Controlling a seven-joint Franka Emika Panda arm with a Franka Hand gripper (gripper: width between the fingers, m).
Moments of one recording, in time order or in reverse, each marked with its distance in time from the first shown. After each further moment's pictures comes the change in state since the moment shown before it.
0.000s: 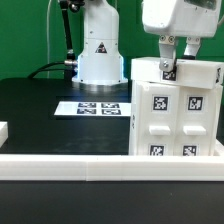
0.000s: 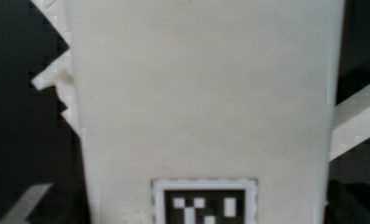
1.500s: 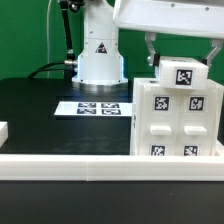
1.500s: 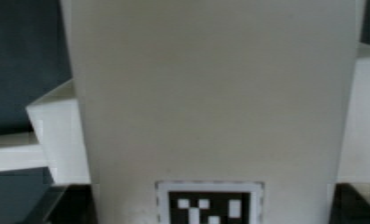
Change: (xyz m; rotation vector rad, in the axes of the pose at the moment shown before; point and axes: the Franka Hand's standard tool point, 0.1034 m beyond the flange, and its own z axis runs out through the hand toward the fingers) arm 0.002 0.001 -0.001 0.011 0.035 1.195
